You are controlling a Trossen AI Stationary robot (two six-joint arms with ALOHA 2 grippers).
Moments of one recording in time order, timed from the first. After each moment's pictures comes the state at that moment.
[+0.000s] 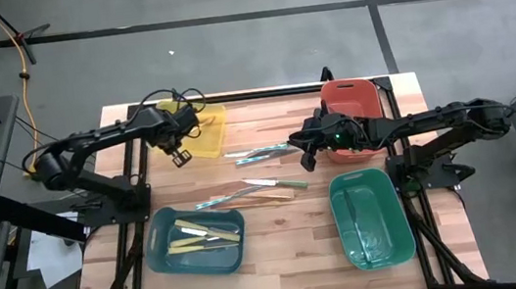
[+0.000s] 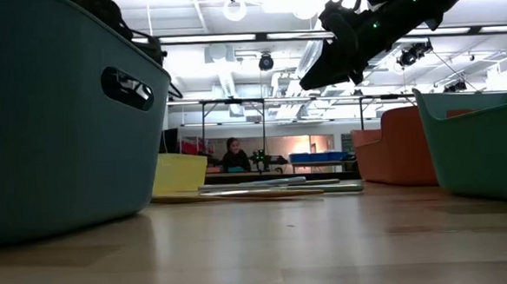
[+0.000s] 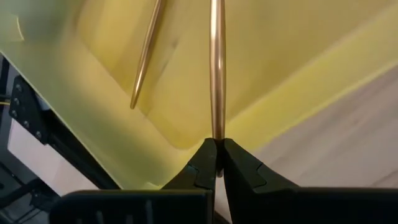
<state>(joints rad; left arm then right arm) 0.61 1.38 0.86 -1.01 -0.35 0.01 -0.16 1.26 0.70 0.09 0.19 0.13</state>
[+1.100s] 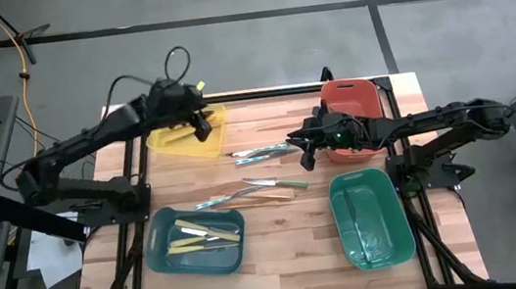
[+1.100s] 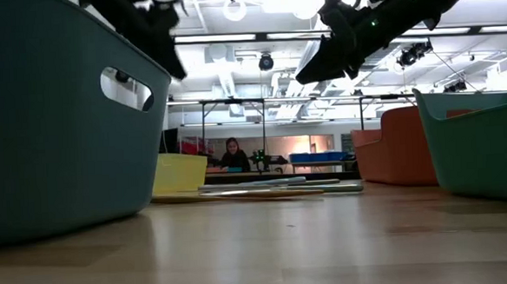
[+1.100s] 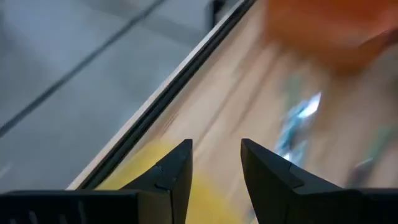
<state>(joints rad) 0.54 1.16 1.01 -0.48 -0.06 0.02 -0.16 1.26 0.70 0.14 0.19 0.06</state>
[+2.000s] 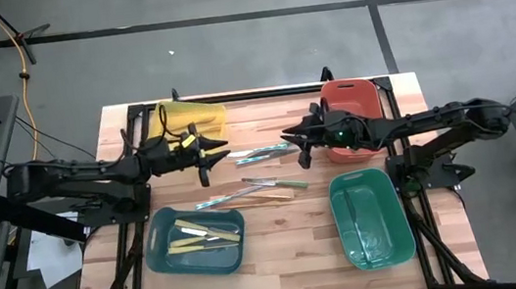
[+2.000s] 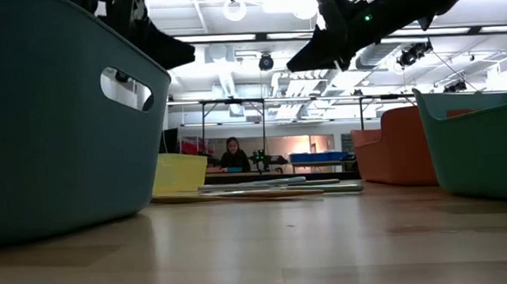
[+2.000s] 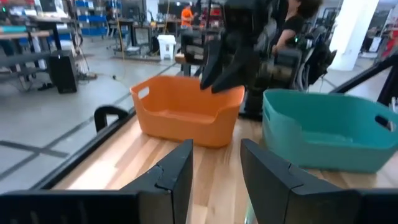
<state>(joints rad) 0.21 1.02 0.35 0.63 0.01 -0.04 -0.16 1.28 0.70 0.29 0.19 -0.01</state>
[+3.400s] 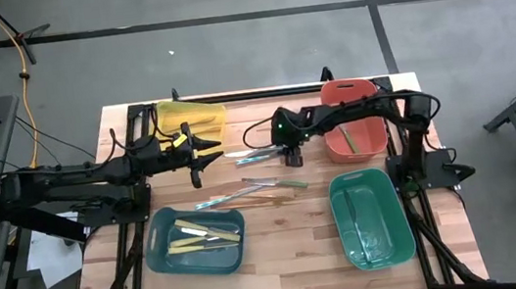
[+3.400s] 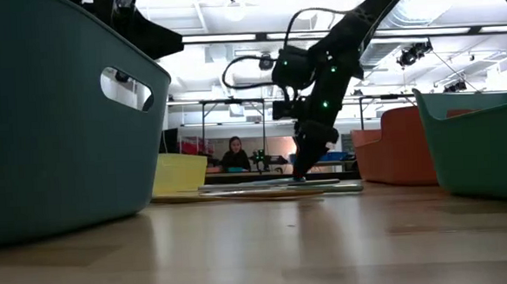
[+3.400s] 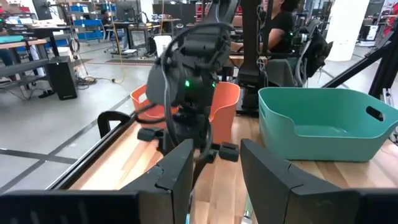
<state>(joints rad) 0.21 0.86 0.36 0.44 0.03 0.01 -0.35 1.88 1.13 -0.35 -0.04 -0.30</state>
